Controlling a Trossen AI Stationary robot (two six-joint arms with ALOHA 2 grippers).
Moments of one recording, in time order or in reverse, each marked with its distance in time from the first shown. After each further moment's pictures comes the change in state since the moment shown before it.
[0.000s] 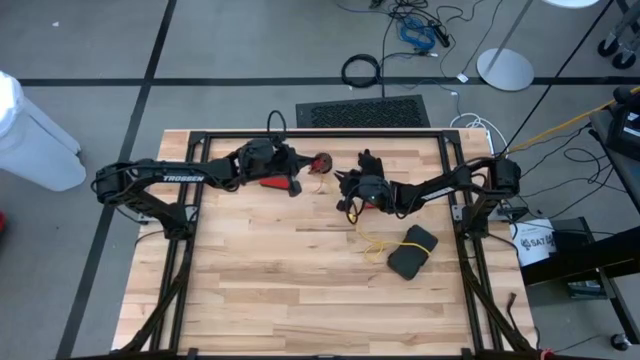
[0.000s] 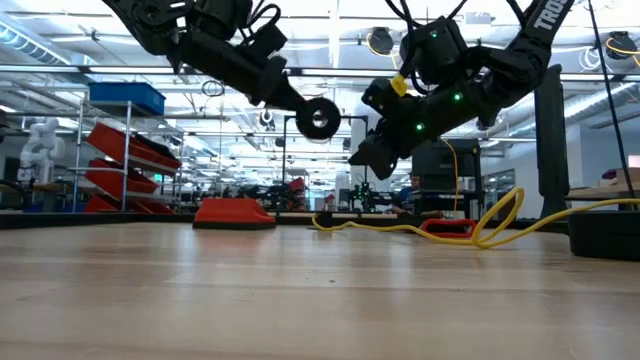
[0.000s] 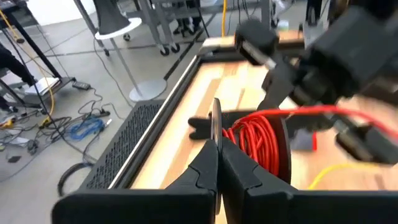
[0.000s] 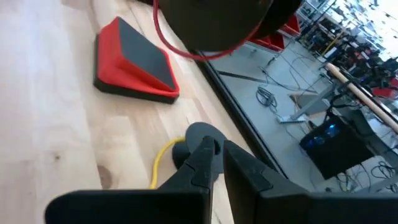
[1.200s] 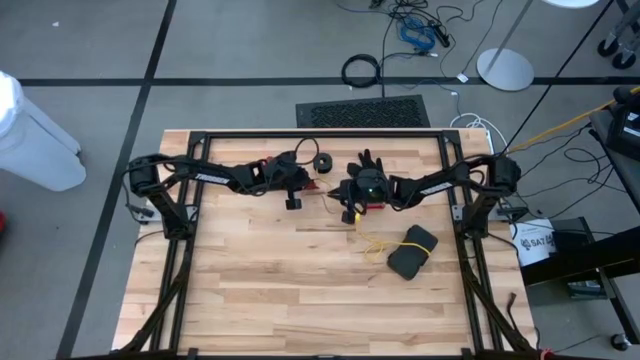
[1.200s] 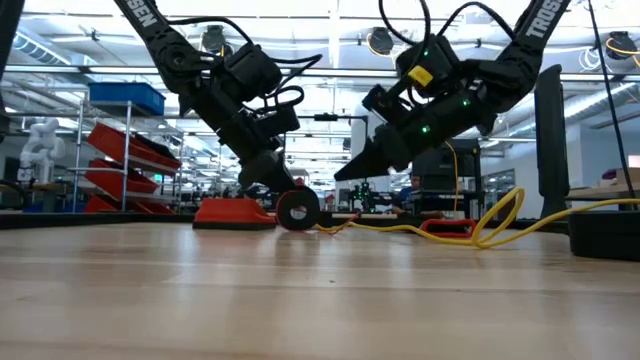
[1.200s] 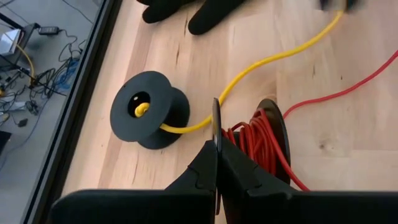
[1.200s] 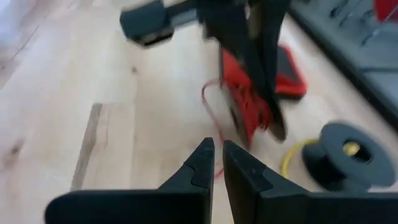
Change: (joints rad) left arm -0.018 0.267 0.001 -0.144 -0.073 0.220; right arm -0.078 0.008 0.002 -0.080 -0.542 0.167
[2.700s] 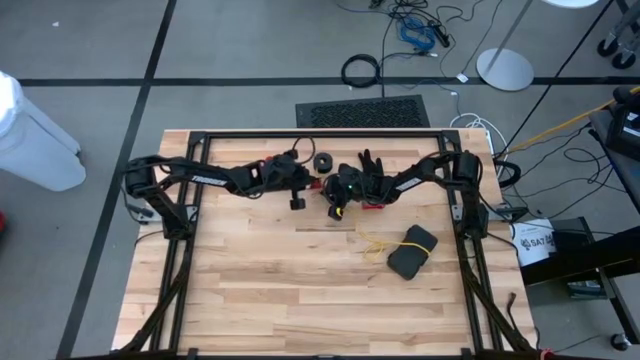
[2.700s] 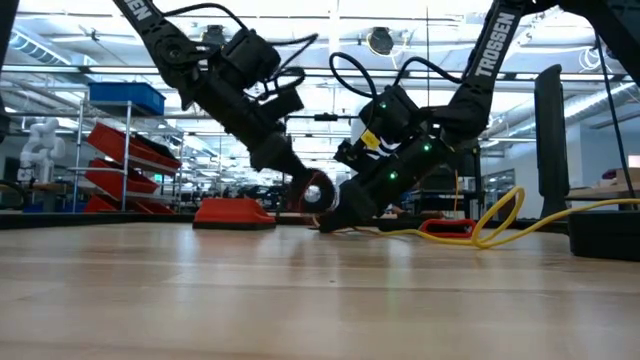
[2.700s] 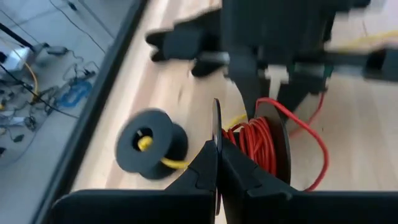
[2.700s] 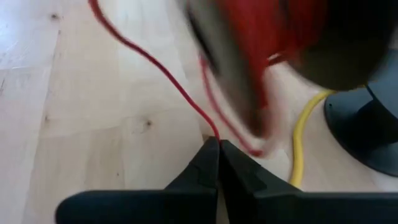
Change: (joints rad) left arm -0.026 -0.030 -0.003 0.085 0.015 -0.056; right arm -0.071 0.301 0.168 -0.066 -0.008 0.105
